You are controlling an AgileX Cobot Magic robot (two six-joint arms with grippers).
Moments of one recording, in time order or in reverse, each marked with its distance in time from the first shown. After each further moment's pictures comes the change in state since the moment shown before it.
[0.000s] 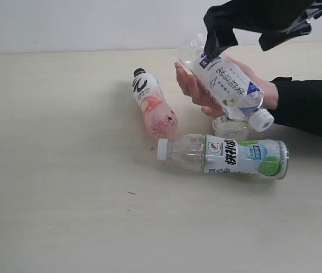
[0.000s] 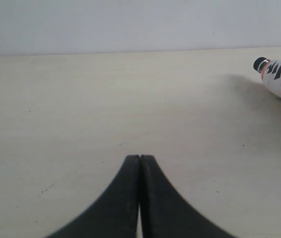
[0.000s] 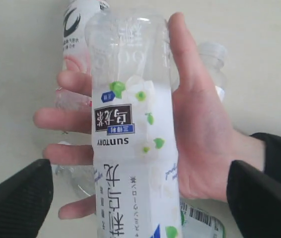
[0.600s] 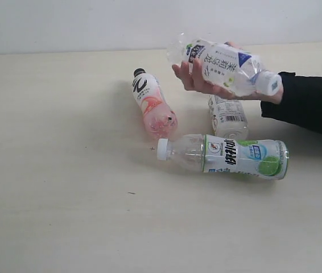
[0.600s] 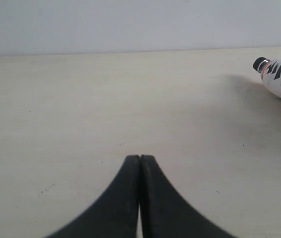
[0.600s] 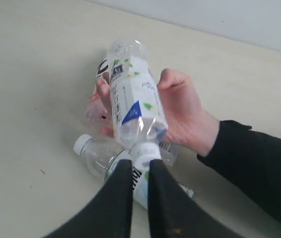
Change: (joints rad) left arm 0.000 0.000 0.000 0.000 0.000 0.000; right arm 0.000 -0.663 0.293 0.000 0.011 -0.064
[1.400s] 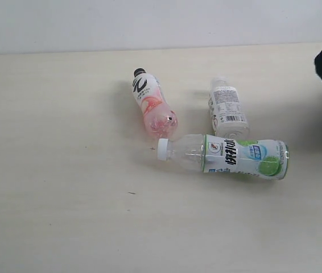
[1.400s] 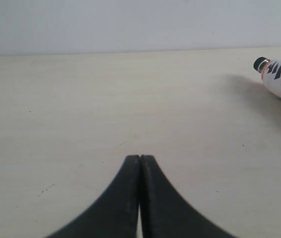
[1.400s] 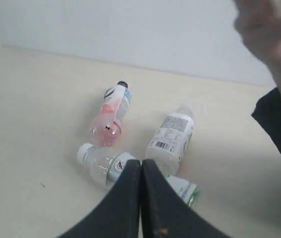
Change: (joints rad) left arm 0.000 0.000 0.000 0.000 0.000 0.000; right arm 0.013 -0.740 0.628 -0.006 -0.272 0.020
